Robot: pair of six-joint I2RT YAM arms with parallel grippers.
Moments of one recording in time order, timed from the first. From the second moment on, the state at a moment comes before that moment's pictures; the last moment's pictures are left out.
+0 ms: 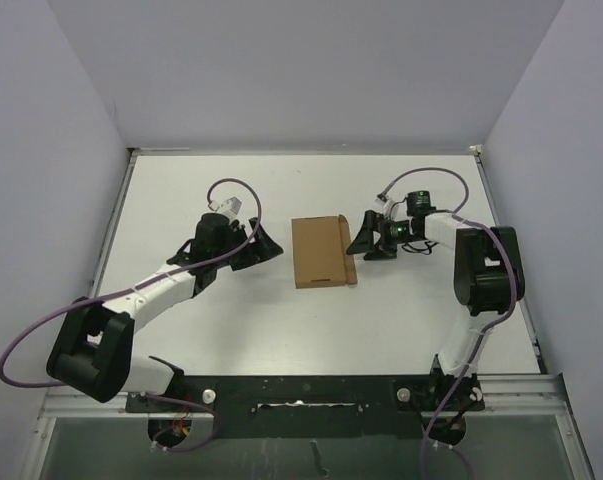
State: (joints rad) left arm -0.44 1.37 0.70 0.08 0.24 -0.76; right arm 0.09 1.91 1.12 -0.34 -0.91 0.15
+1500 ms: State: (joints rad) left arm -0.47 1.69 0.83 0.13 0.32 -0.59; right arm 0.23 1.87 1.19 -0.55 -0.95 -0.23
